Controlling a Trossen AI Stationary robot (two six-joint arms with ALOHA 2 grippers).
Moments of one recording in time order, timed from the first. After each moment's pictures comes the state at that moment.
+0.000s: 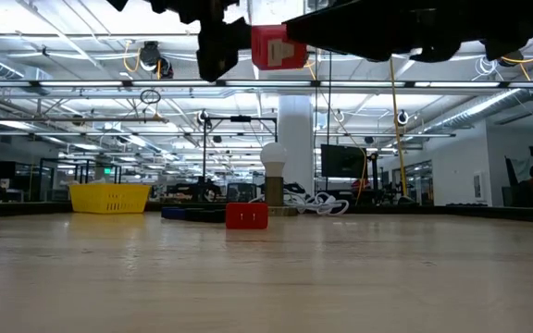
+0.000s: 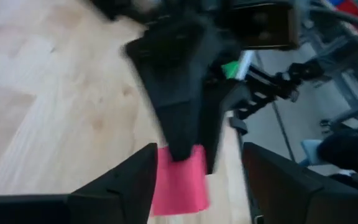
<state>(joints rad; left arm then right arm) -0.16 1.54 1.02 0.08 0.17 -0.55 0.36 1.61 0.69 0.80 0.20 -0.47</state>
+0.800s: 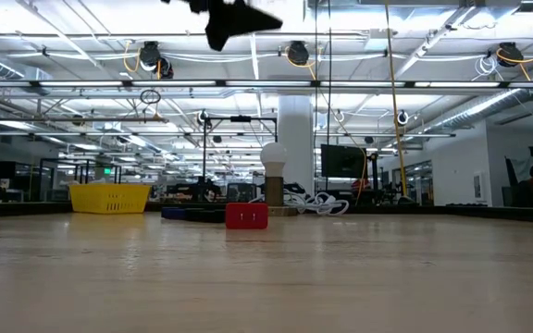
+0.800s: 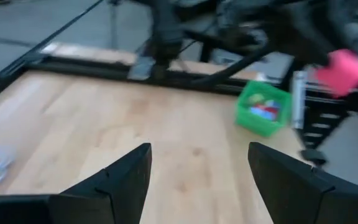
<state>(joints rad) -0.12 1.44 1.02 0.10 -0.04 -0.17 0.64 1.03 0.69 0.17 0.10 0.22</state>
